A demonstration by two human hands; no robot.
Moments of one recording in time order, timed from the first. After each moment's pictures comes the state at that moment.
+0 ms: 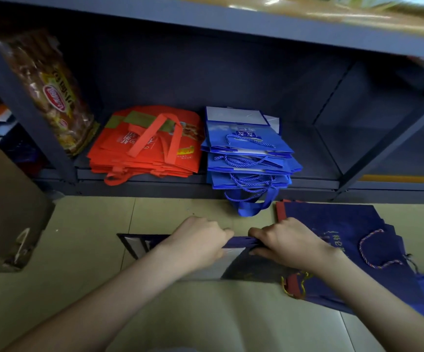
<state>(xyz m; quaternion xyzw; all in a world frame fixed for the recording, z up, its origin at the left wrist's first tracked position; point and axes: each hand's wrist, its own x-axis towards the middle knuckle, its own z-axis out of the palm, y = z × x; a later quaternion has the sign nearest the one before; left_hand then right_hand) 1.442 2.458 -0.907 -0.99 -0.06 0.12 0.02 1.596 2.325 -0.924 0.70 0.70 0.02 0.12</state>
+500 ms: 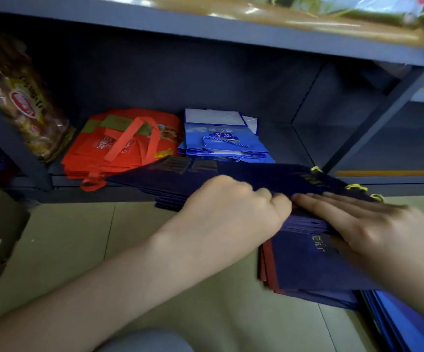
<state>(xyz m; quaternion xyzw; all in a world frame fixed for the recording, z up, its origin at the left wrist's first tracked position) 1.469 2.412 -0.816 -0.97 0.06 -0.24 0.02 1.597 2.235 -0.801 0.73 0.64 0.23 -0.03</state>
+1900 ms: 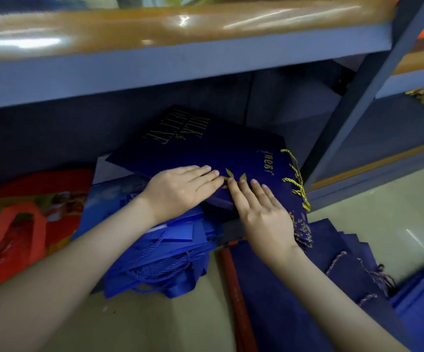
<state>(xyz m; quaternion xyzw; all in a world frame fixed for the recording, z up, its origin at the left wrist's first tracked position) 1.780 2.547 -0.933 -0.89 0.29 -0.33 0.10 1.828 2.337 -0.957 0.86 0.42 0.28 -0.06</state>
